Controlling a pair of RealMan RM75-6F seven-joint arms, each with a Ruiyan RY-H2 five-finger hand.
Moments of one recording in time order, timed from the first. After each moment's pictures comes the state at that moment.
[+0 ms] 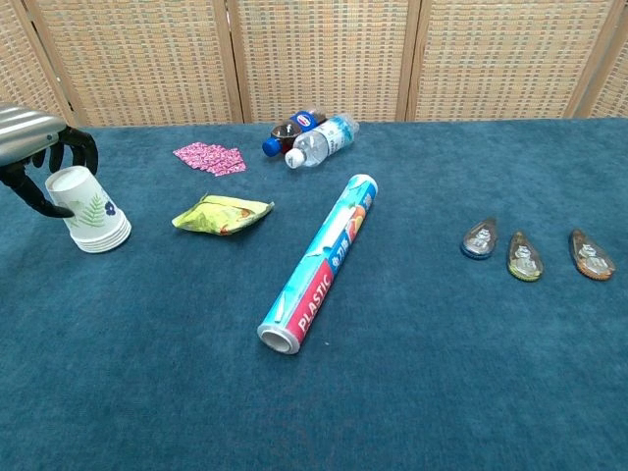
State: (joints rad) left arm -0.63 -1.51 -0.14 -0.99 1.41 1.02 0.09; right arm 0.15 -1.12 0.13 -1.71 -1.41 1.45 -0.26
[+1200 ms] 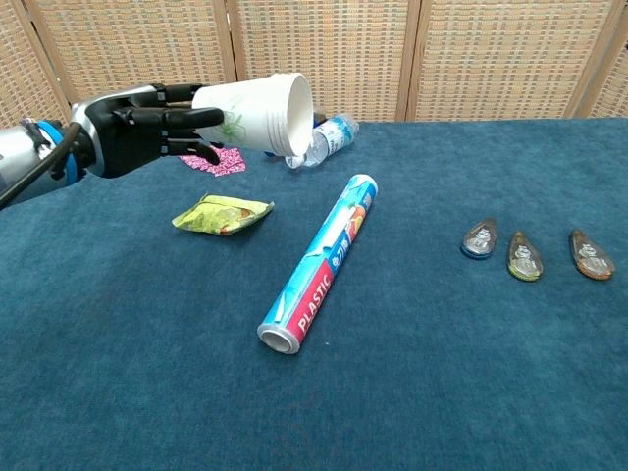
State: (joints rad) left arm -0.78 -1.56 -0.23 -1.22 1.43 0.85 -1.31; right arm 0.44 -1.25 0.14 -1.16 -1.85 1.56 0.22
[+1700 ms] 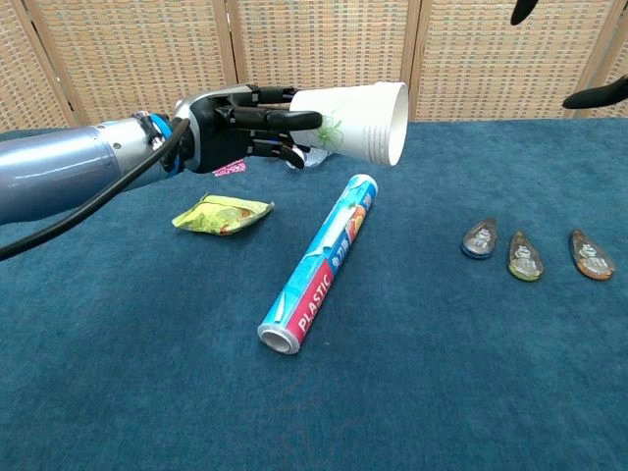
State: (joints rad) left arm -0.94 -1.68 -0.31 -1.18 1.35 0.72 -1.19; right arm 0.62 -1.28 0.16 -1.17 -1.93 1.51 0.15
